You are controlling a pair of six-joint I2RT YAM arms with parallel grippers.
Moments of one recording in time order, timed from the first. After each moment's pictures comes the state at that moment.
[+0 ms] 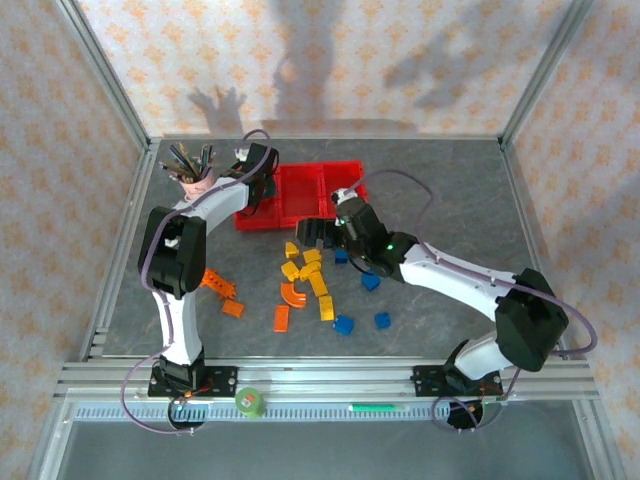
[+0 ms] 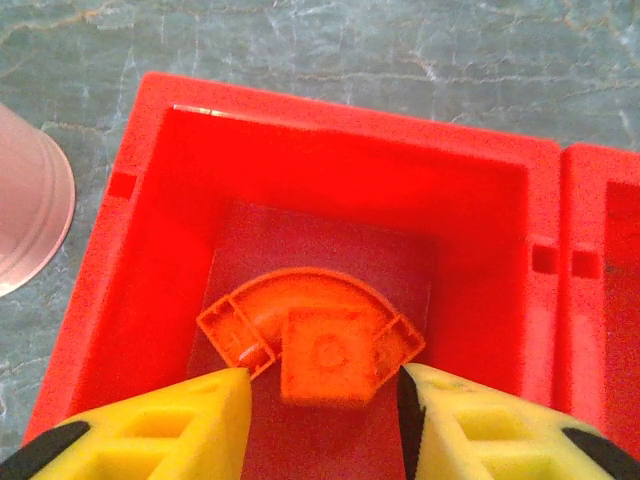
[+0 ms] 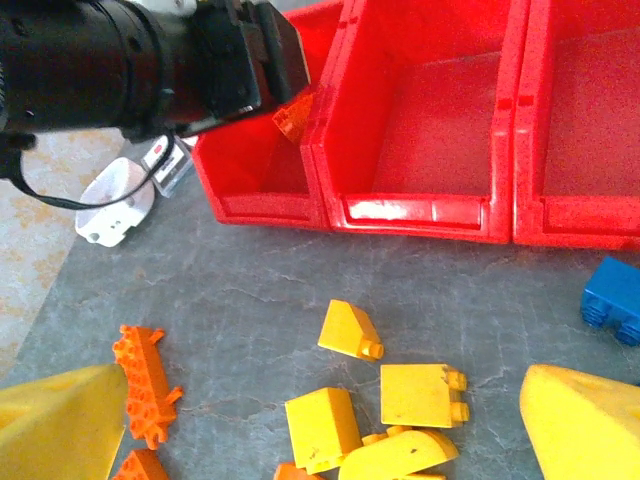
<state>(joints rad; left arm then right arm) -0.26 1.99 1.49 -0.45 -0.34 -0.49 0.81 1.45 1.02 -0.12 0.06 0.64</state>
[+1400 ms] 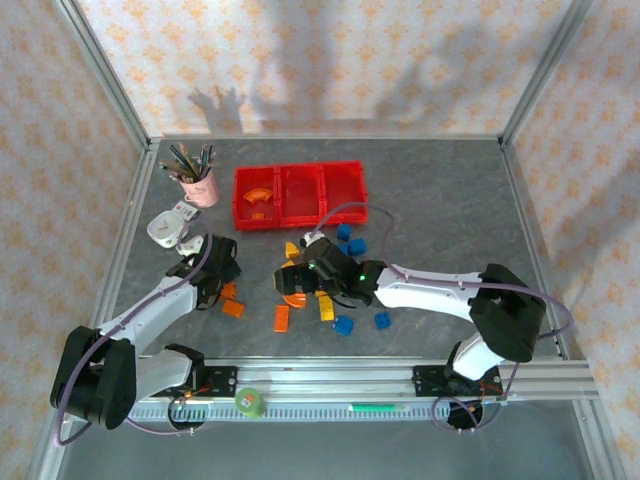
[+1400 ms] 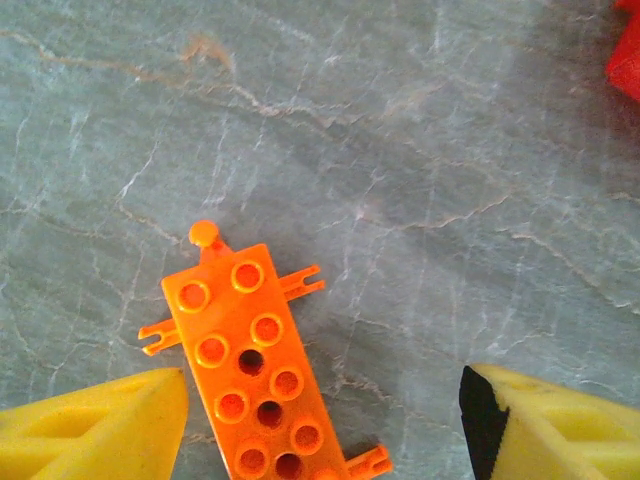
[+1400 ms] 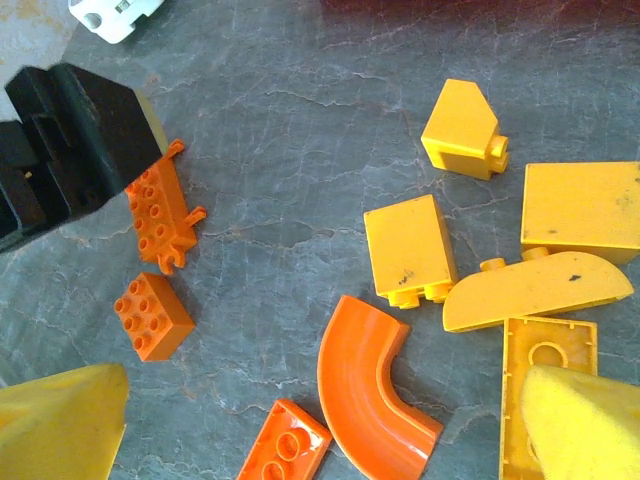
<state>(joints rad) -0.26 1.14 0.53 -0.49 -0.35 -0.89 1.04 1.55 0.94 -0.11 0.06 0.68</state>
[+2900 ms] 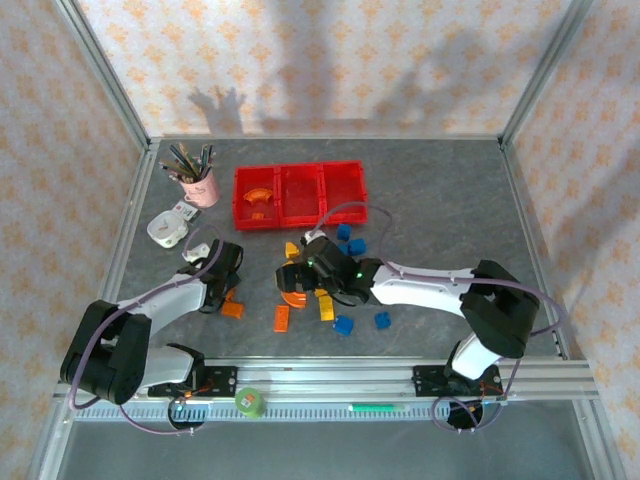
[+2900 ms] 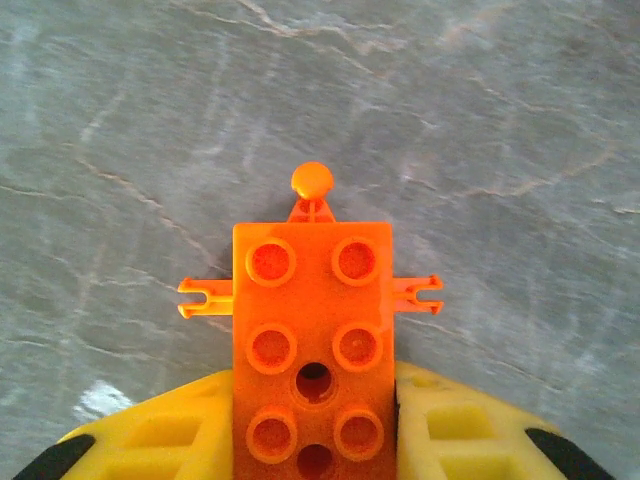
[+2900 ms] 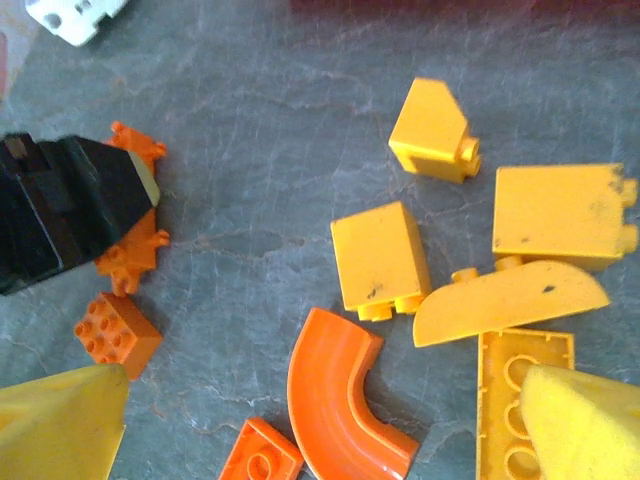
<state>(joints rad) -0.27 1.27 0.48 -0.36 -0.35 -0.91 1.01 1.58 0.95 -0.10 0.06 0.68</state>
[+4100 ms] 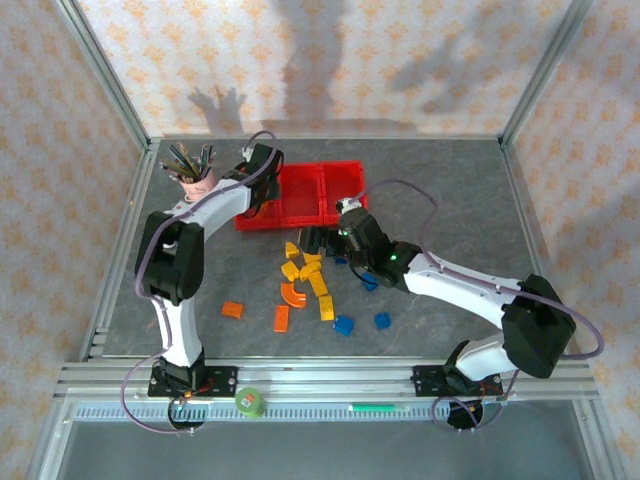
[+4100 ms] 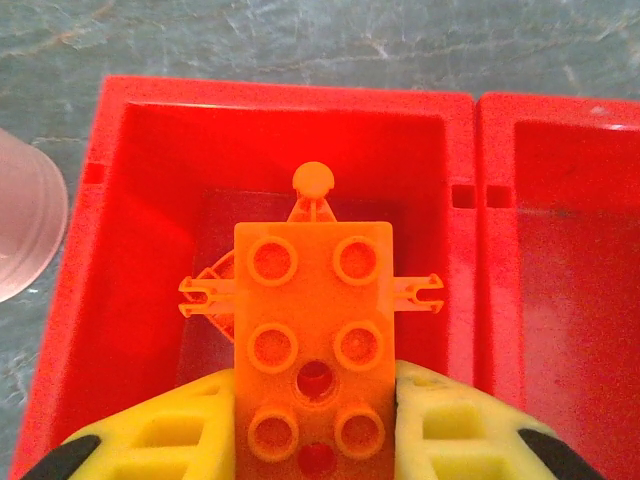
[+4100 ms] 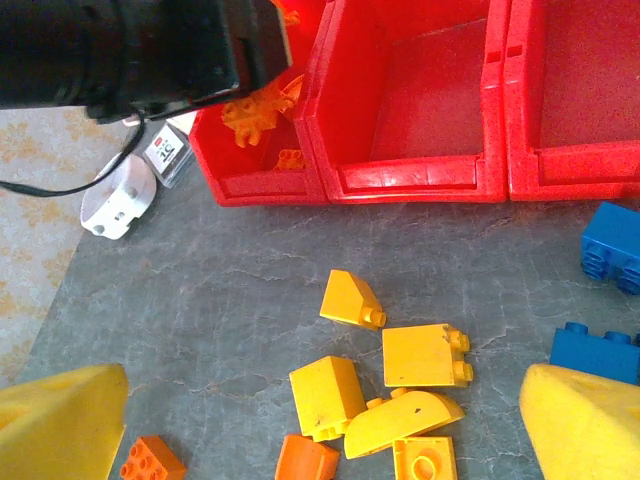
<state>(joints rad) -0.29 1.96 1.49 -0.48 -0.34 -0.41 0.84 1.40 0.93 -0.09 0.08 0.71</state>
